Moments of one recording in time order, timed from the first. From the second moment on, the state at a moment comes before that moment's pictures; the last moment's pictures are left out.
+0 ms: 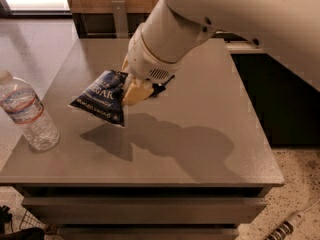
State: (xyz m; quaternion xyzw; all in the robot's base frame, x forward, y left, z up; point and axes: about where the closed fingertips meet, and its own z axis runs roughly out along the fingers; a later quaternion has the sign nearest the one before) arm 0.500 0.064 0.927 -0.75 0.59 0.06 0.29
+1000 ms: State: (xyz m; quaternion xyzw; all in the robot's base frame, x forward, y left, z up) arm 0.481 0.091 0.889 -0.80 0.55 0.10 0.24
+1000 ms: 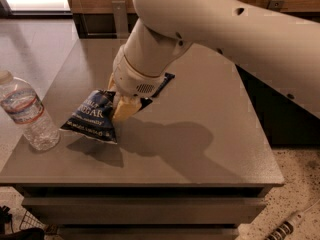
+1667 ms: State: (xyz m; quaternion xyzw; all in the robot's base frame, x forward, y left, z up) arm 0.479 0.092 0.890 -0.80 0.54 0.10 0.24
